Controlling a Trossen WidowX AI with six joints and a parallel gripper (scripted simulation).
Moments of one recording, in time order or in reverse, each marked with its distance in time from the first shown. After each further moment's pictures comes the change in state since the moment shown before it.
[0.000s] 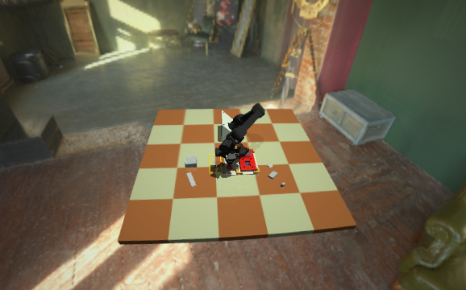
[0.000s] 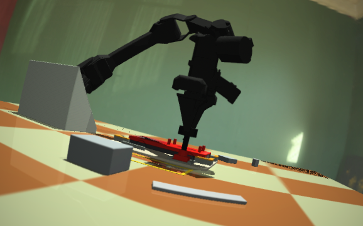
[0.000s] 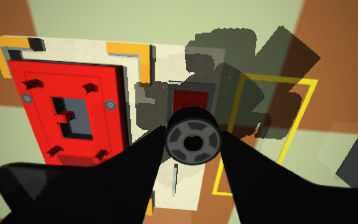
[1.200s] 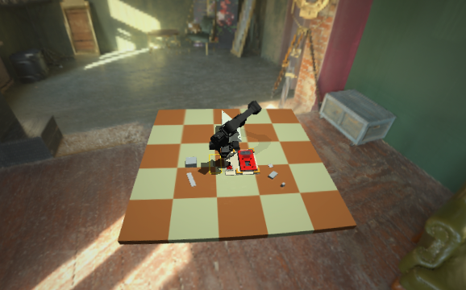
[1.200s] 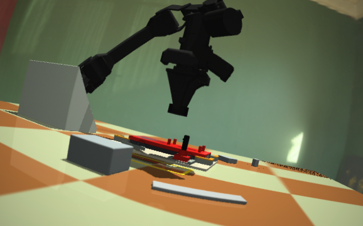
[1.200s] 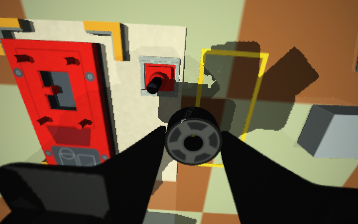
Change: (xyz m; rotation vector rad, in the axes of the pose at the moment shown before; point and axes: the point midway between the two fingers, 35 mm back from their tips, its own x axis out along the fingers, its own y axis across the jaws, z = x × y) arm -0.038 -0.039 -0.021 0.011 0.002 -0.017
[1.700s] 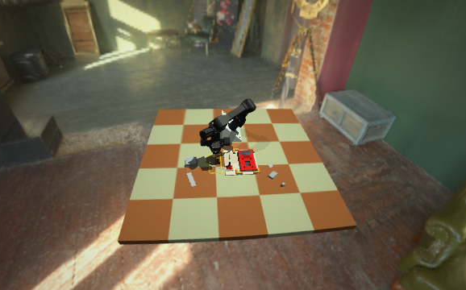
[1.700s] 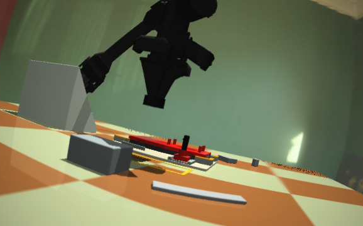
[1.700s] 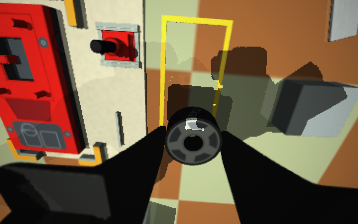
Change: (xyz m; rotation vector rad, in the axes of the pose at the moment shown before) arm -0.003 -0.054 -0.034 -0.009 -0.007 0.005
